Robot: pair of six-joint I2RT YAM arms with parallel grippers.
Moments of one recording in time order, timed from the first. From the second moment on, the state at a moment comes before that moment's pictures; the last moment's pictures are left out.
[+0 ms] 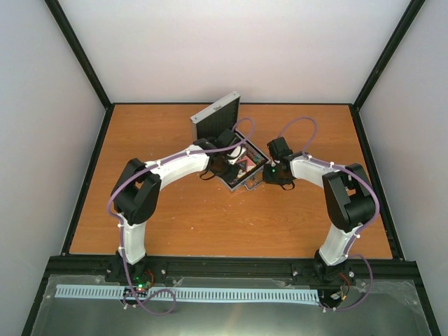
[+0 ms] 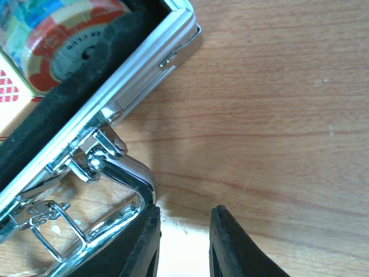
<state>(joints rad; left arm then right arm) -0.72 1.94 1.48 -0.71 0.08 -0.13 0.39 1.77 1.03 -0.45 -0.04 0.44</state>
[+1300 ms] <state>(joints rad) -0.75 1.92 1.31 -0.51 0.03 -0.11 0.38 1.76 1.01 -0.46 -0.02 0.44</state>
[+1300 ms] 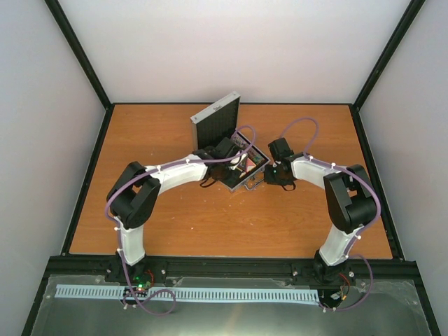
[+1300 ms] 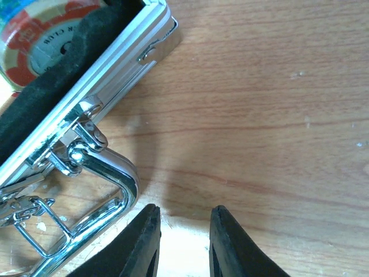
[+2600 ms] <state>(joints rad) -0.45 1.94 2.27 -1.07 0.09 -0.21 0.32 1.46 1.21 -0.62 -0.07 0.38</state>
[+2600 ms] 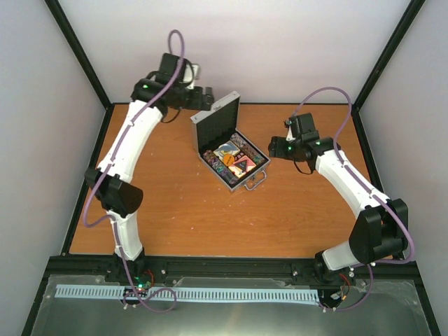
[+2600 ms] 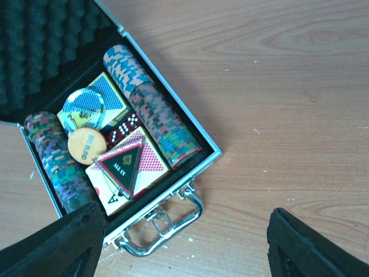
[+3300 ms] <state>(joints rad) -0.36 1.92 1.78 -0.84 0.53 -0.22 0.26 1.46 1.19 -0.60 -0.26 0.31</state>
